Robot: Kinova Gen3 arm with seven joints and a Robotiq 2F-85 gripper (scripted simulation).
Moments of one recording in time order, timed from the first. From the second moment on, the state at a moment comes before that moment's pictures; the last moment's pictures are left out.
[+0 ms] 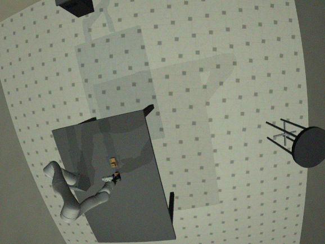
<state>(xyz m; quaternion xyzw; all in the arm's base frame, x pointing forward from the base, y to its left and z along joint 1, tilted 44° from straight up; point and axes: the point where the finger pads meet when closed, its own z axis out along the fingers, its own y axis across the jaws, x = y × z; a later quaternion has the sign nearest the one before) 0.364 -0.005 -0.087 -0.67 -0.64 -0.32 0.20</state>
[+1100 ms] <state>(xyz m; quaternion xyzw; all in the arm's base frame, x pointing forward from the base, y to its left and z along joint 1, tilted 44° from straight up) 0.353 -0.058 -0.033 -0.67 -0.64 -0.32 0.19</state>
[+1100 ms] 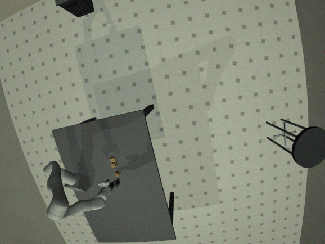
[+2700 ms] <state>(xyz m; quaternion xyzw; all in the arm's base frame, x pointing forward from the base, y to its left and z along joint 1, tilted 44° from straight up) 0.355 -0.052 -0.039 -0.67 -0.64 -0.32 0.19</state>
